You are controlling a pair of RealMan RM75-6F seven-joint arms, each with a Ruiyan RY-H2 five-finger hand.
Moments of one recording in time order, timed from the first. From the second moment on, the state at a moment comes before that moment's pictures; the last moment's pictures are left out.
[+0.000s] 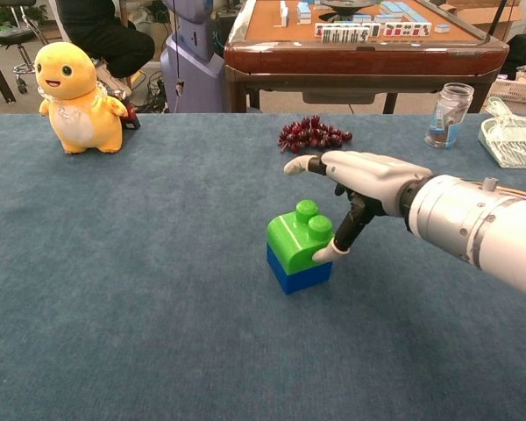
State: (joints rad) left arm -0.08 -1.26 -0.01 -1.59 1.51 1.47 -0.15; right arm 0.73 -1.68 0.21 -1.64 -0.89 1.02 -0.56
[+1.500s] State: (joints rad) left arm -0.08 -1.26 -0.01 -1.59 1.51 1.45 -0.15; right arm 0.89 -1.61 0.19 -1.71 -0.61 0.98 -0.61
